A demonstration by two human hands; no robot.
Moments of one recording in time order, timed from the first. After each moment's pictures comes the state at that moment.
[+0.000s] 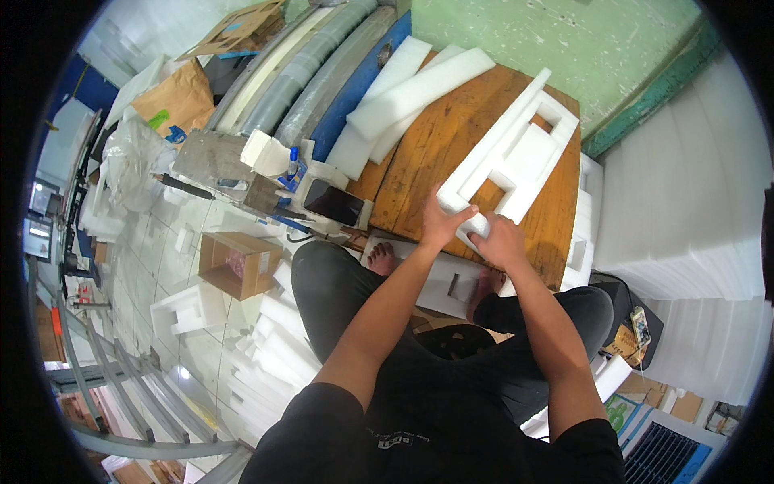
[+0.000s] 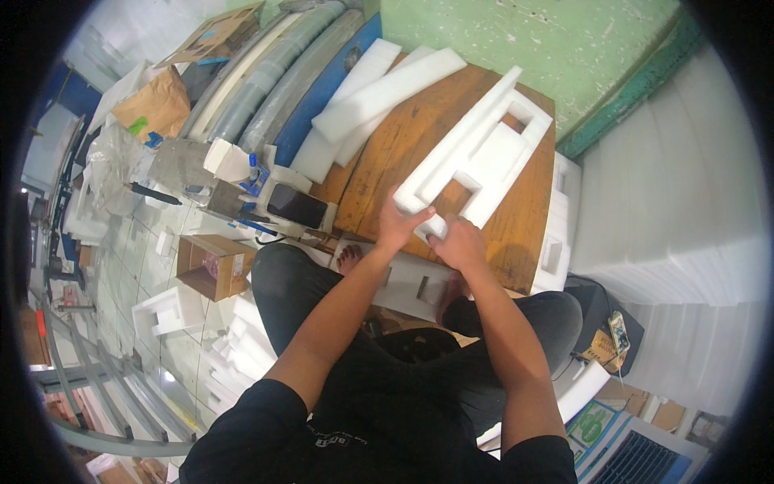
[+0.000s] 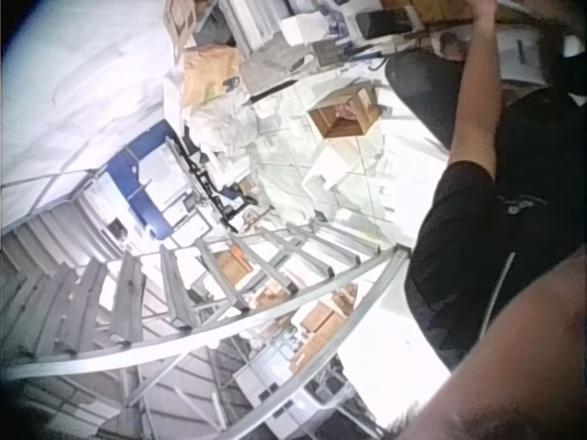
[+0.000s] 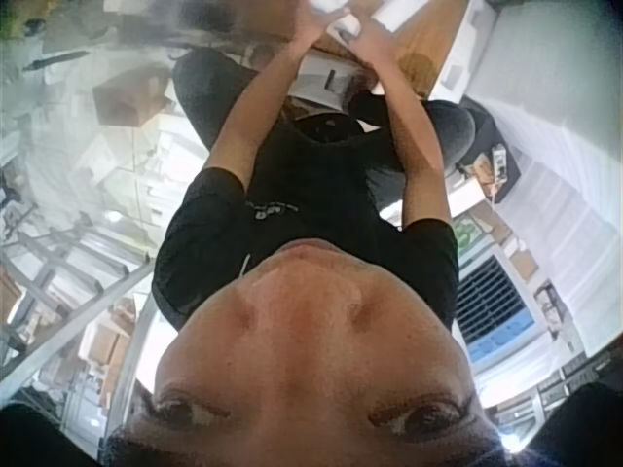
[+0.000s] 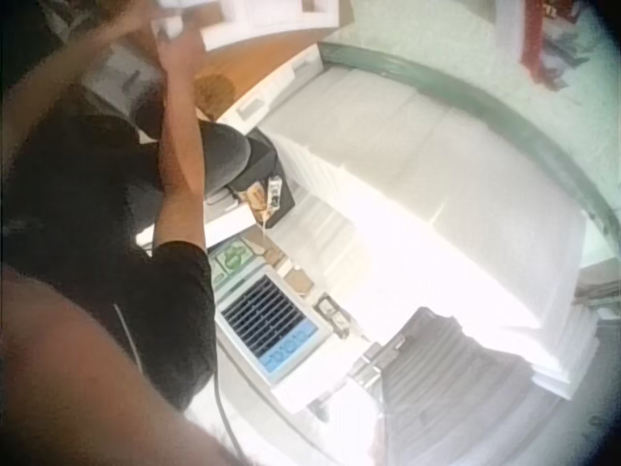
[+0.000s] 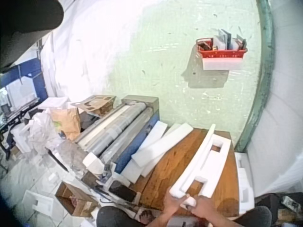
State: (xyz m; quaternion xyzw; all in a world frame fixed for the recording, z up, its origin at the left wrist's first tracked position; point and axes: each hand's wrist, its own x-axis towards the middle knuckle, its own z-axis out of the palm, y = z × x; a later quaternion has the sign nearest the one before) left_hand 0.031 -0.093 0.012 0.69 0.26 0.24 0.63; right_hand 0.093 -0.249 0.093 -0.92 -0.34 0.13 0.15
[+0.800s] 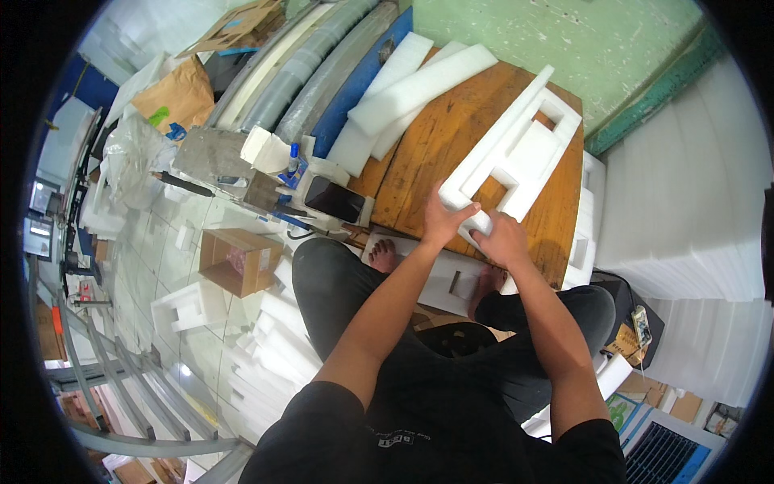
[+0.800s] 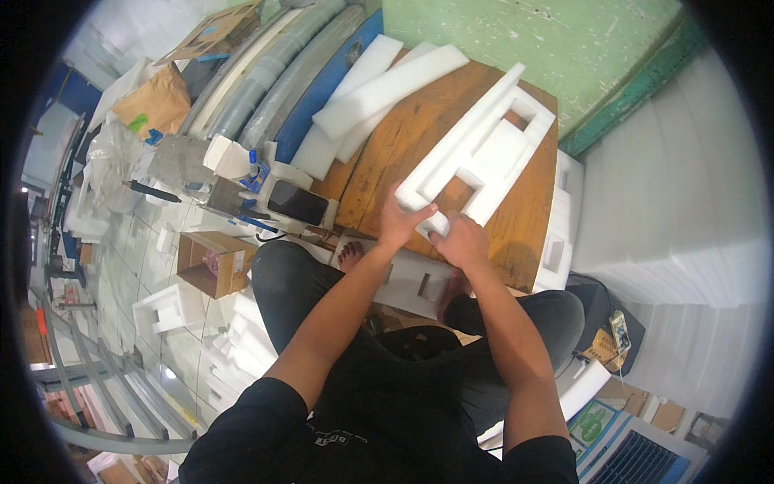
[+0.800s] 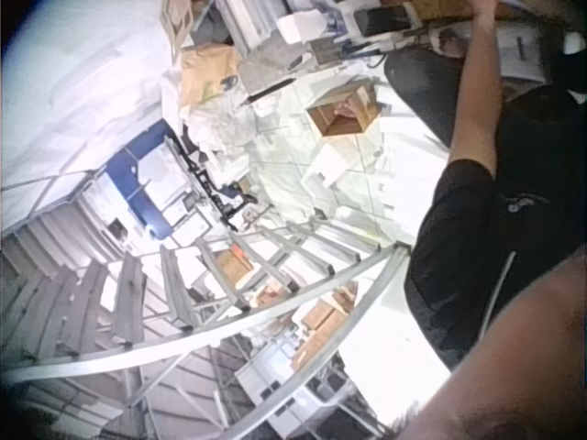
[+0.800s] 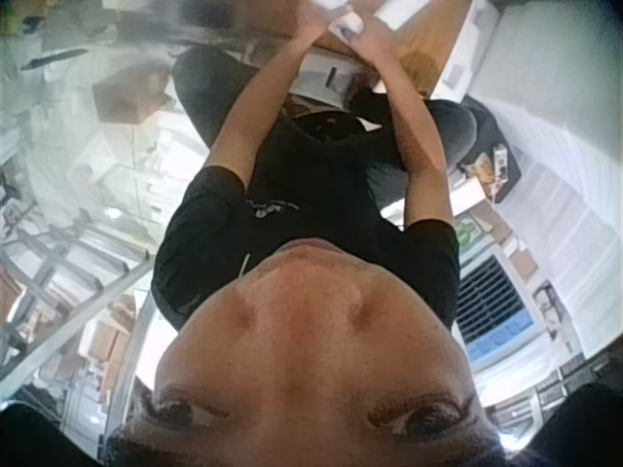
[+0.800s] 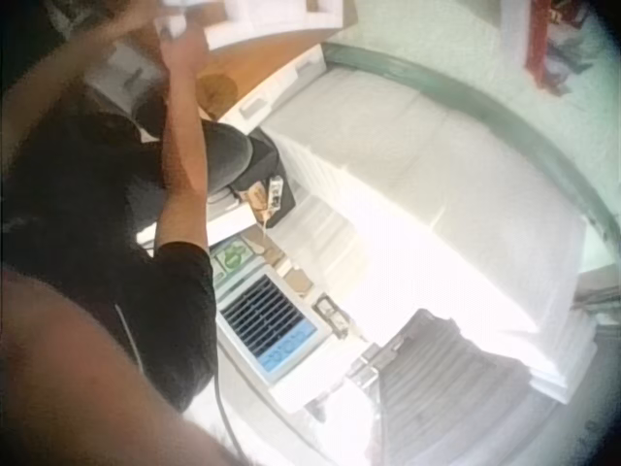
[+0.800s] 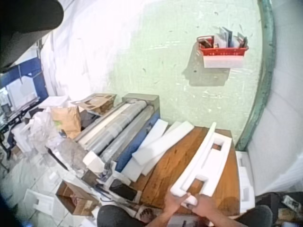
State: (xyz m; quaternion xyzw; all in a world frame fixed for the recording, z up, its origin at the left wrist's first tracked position) left_hand 0.029 -0.096 0.025 0.68 0.27 0.24 0.64; right_hand 0.093 -0.249 0.090 -0.92 -0.33 0.13 0.15
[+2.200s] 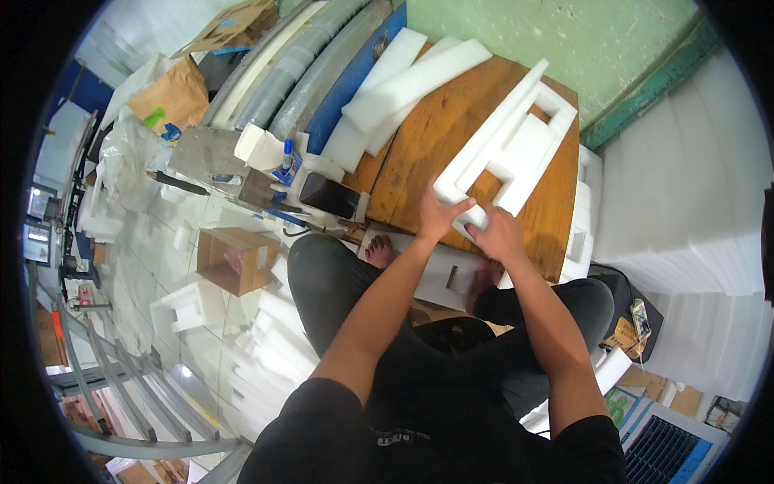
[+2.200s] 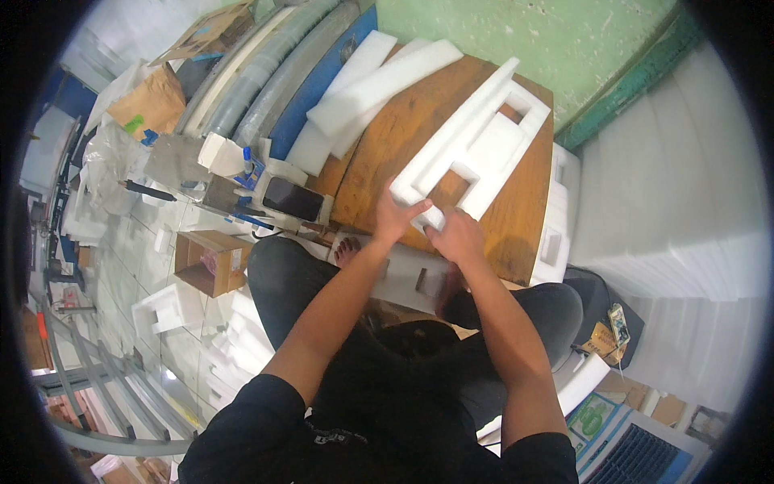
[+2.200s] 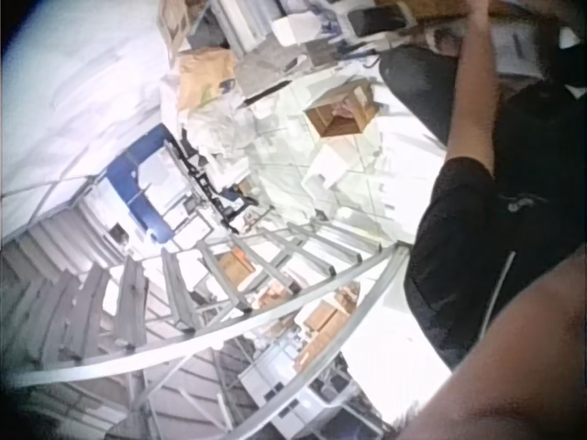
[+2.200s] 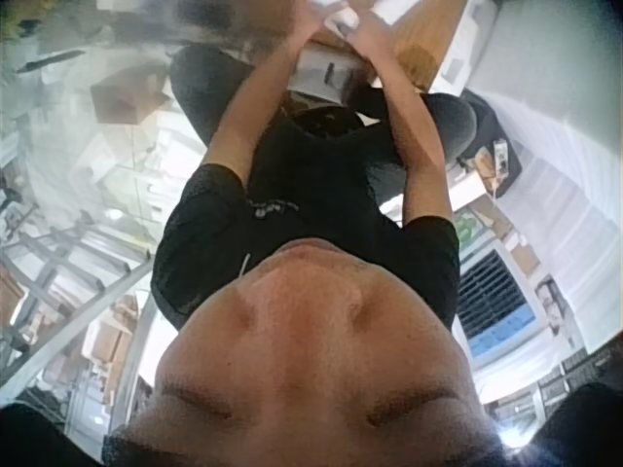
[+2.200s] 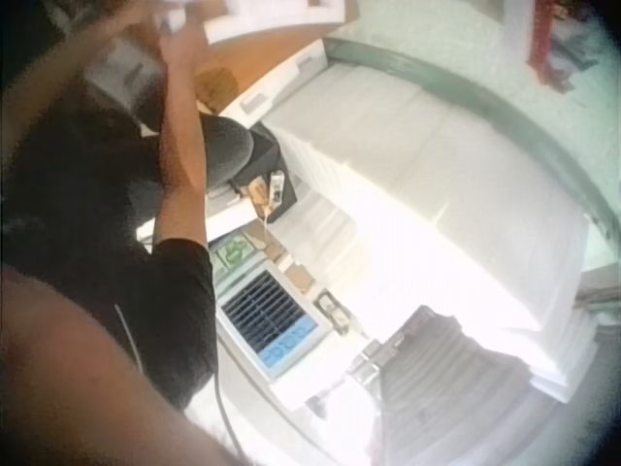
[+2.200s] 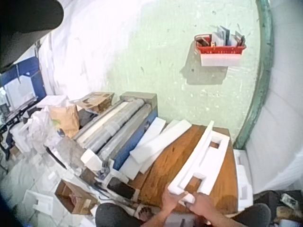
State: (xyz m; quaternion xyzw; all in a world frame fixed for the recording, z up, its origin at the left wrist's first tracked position) left_hand 0.029 -0.096 0.018 0.69 0.25 0.26 0.63; right_hand 0.092 -0.250 0.090 -0.92 -0.32 0.14 0.16
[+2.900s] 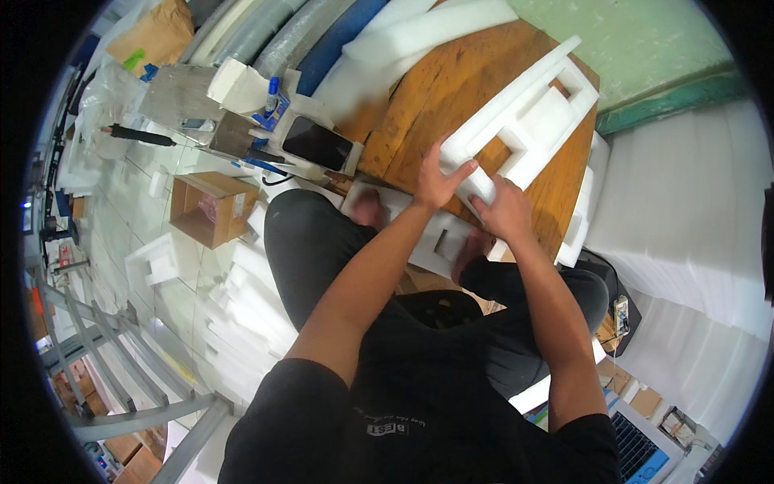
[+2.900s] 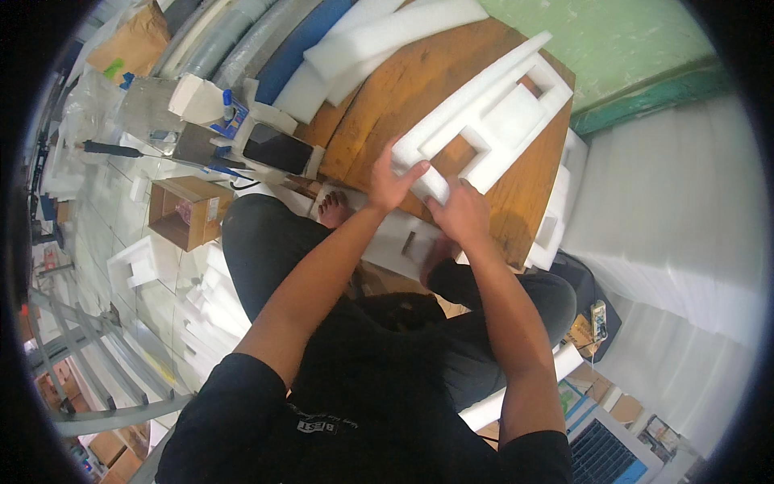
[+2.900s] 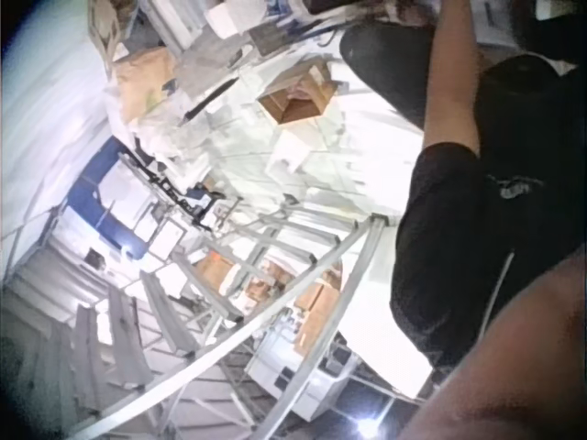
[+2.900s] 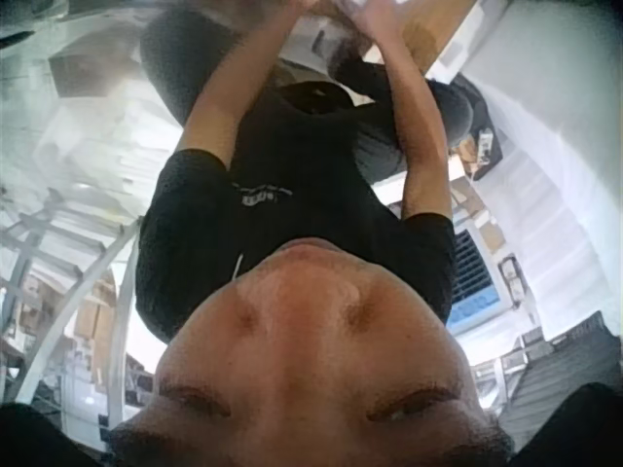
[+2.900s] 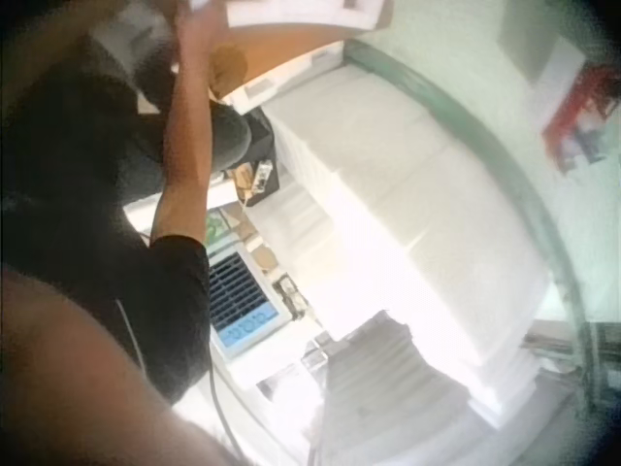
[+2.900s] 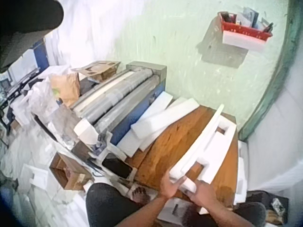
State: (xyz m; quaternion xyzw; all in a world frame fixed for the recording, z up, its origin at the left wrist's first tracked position) left_hand 0.022 -0.091 0.015 0.67 0.25 0.27 0.65; right_hand 0.094 -0.241 0.090 -0.92 -0.35 0.15 0.11
